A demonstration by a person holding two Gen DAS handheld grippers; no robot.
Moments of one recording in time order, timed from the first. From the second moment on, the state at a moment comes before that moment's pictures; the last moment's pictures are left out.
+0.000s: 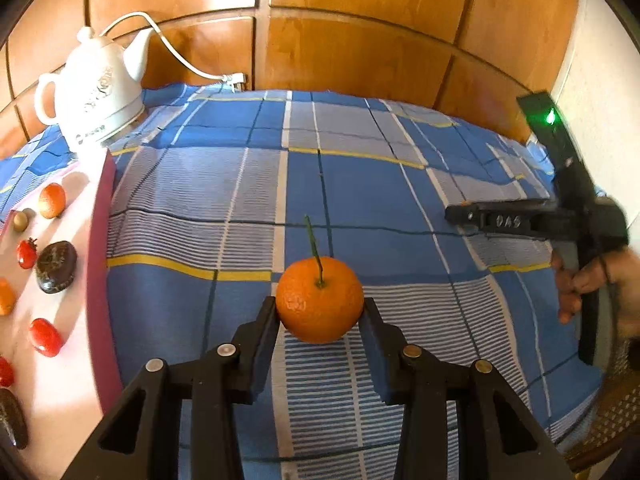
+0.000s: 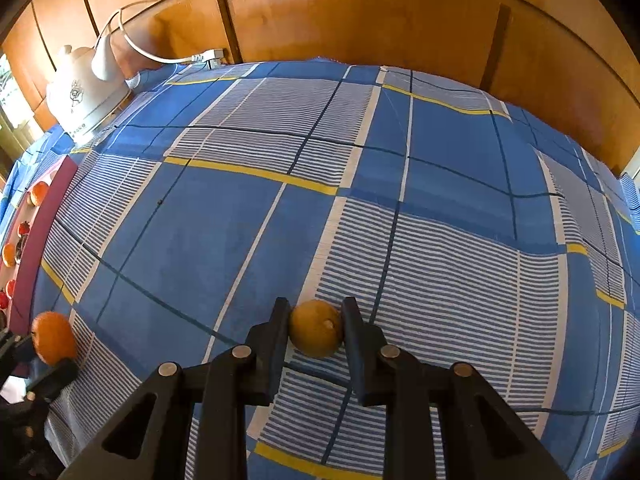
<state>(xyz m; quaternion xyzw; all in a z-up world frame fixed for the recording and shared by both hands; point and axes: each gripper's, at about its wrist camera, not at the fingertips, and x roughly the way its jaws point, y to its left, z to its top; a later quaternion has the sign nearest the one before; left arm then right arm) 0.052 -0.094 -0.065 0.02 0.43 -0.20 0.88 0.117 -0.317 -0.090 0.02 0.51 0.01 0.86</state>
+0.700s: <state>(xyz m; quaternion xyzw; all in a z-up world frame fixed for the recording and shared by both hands) 0.034 -0.067 -0.014 -0.01 0.39 -0.18 0.90 0.116 -0.302 -0.088 -0.04 0.50 0.00 0.86</state>
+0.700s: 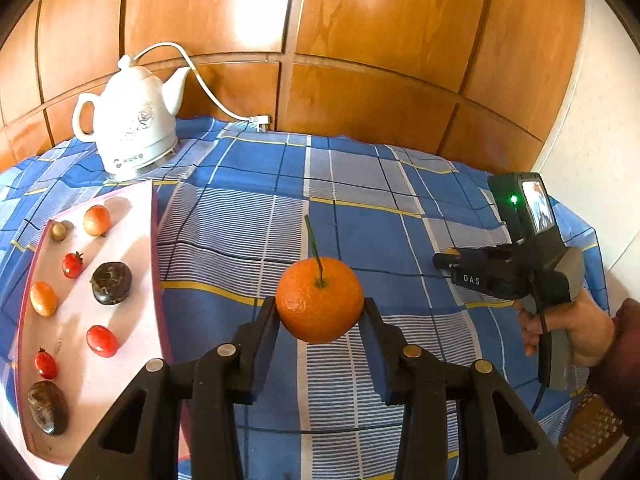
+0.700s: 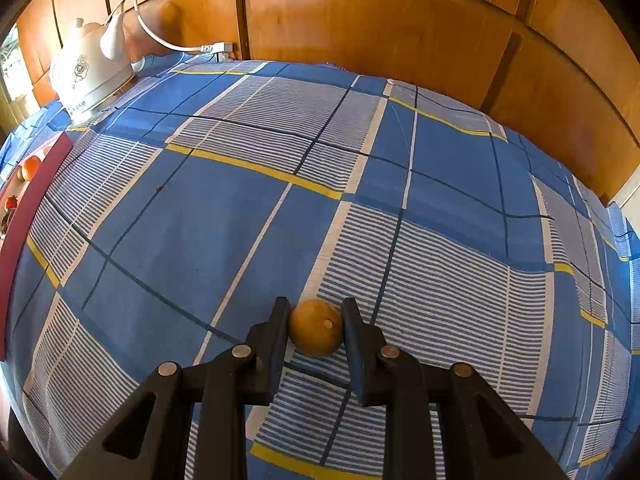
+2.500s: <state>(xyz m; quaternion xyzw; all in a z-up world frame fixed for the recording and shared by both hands) 0.072 0.132 -0.044 -0.11 0.41 0.06 0.90 0.115 -0.296 -0.087 -0.06 0.50 -0.01 0.86</state>
